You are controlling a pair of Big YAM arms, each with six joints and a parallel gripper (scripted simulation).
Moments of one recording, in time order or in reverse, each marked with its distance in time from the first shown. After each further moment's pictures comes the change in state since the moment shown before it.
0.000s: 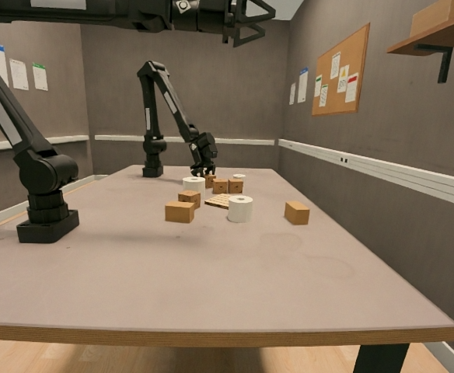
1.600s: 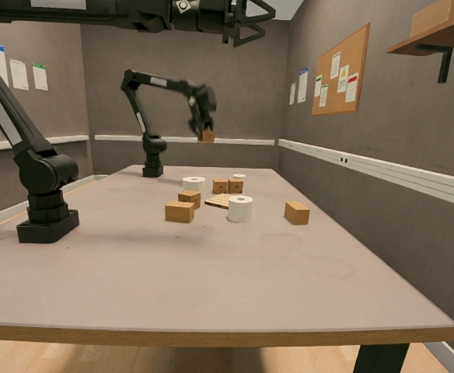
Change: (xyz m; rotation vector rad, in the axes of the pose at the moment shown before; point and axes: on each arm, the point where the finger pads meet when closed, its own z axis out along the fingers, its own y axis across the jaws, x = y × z) left arm -0.091 -0.003 -0.191 0.005 0.028 -0.006; right arm 0.000 0.000 0.000 0.000 0.000 0.000
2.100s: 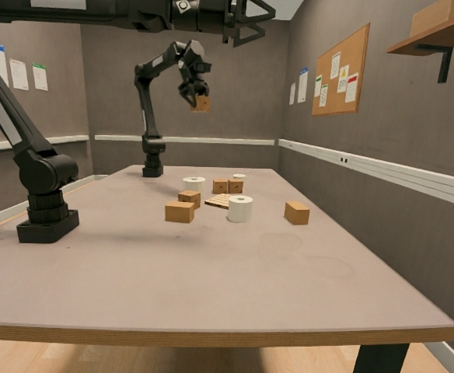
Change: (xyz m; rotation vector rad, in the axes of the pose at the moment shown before) left arm -0.127 -0.119 -0.060 -0.004 -0.033 0.022; right arm 0.000 0.000 0.000 0.000 0.000 0.000
